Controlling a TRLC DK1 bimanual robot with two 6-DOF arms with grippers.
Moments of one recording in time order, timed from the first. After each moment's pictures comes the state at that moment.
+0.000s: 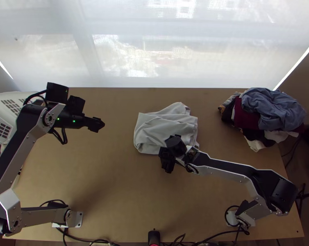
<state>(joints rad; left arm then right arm) -0.16 1.39 1.44 -1.01 0.29 0.06 0.87 1.69 0.85 0.05 0.14 -0.61</state>
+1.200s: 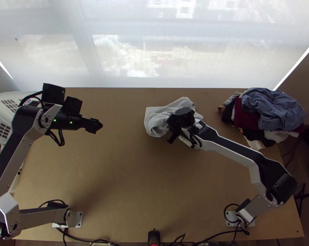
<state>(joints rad) -0.14 1.36 1.44 -1.05 0.29 0.06 0.66 1.72 1.16 -0.12 0.19 -0.46</state>
